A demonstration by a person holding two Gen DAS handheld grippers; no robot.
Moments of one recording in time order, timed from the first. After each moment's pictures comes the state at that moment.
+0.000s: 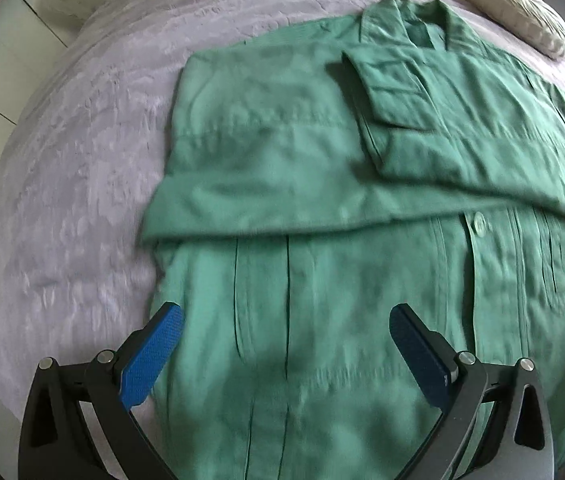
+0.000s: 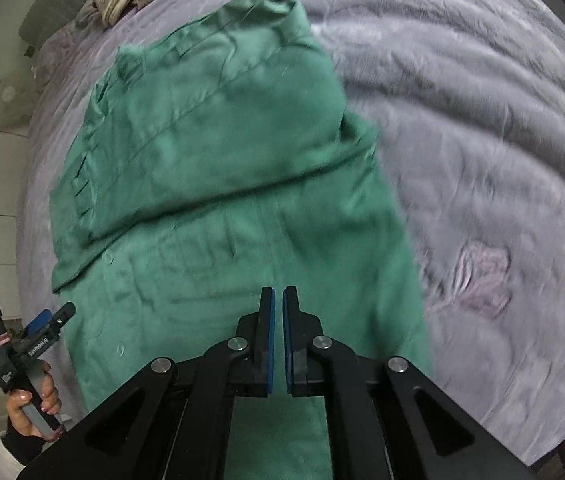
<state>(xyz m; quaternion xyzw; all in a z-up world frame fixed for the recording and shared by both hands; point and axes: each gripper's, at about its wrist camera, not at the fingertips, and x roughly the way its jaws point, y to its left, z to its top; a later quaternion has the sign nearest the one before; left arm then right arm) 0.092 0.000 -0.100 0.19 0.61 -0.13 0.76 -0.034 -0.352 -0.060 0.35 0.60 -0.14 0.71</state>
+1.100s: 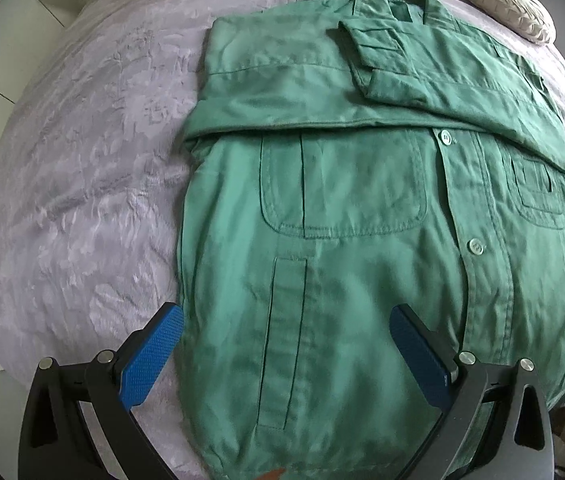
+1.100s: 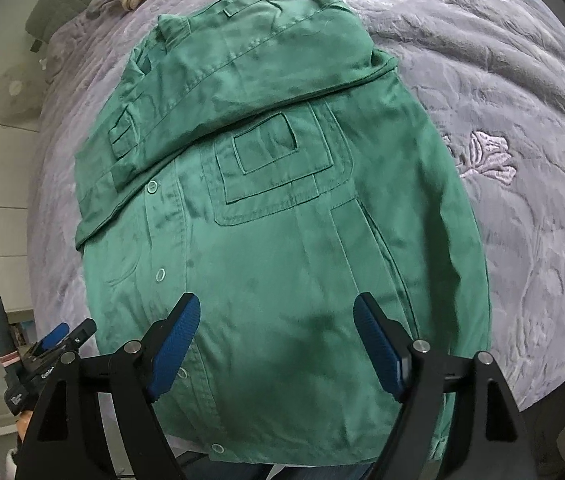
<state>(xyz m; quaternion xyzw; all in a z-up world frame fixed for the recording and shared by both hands) 0.034 0.046 -0.061 0.18 0.64 -0.14 0.74 -0.074 -0.276 -0.022 0.36 0.60 -0.14 0.70</state>
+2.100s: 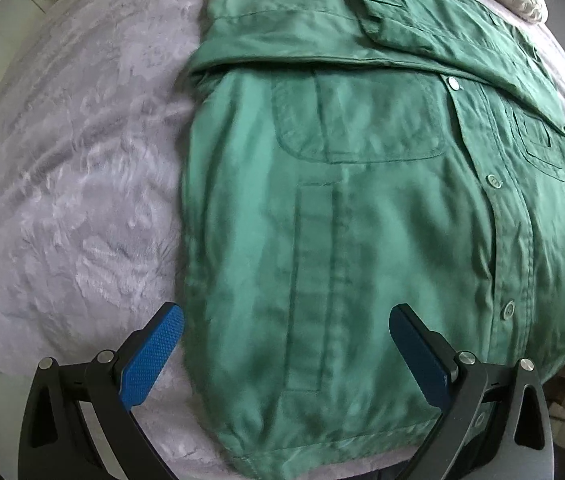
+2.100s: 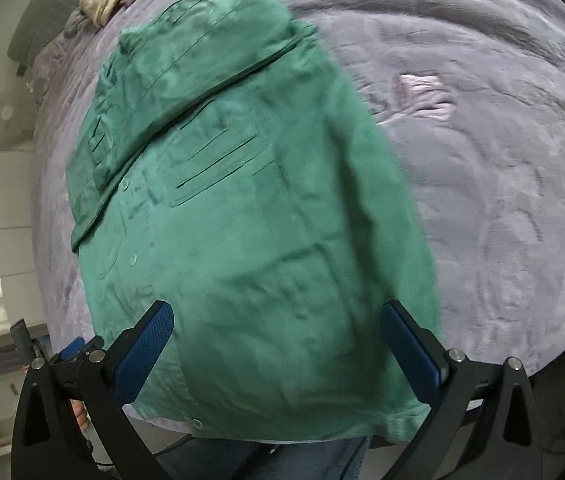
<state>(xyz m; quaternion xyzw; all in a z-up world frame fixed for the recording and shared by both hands) 0.016 0.107 -0.094 0.17 0.67 -0.17 0.70 -0.134 -0.310 -0.032 0.41 0.59 -0.15 0.67</state>
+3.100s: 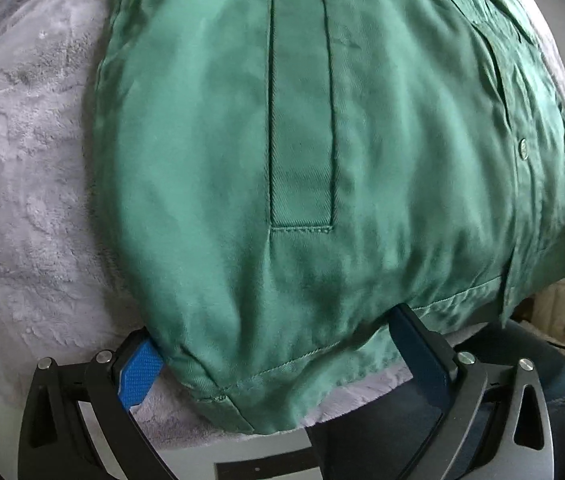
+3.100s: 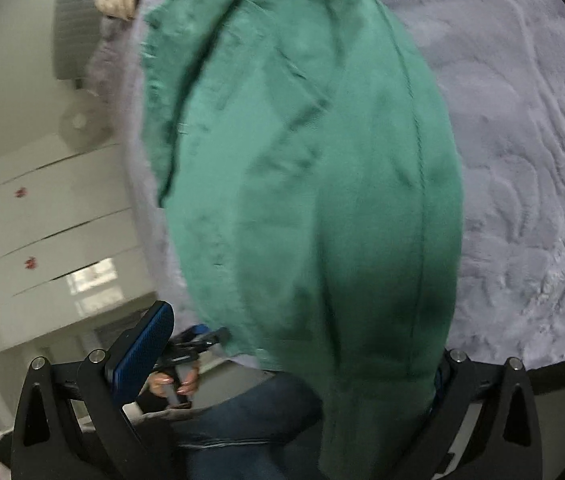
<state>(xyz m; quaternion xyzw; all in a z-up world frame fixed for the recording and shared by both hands) -0.057 0.170 -0.171 0.14 0.76 -0.26 0.58 -0.182 -0.286 -0.088 0.59 0.55 0.01 0.59</state>
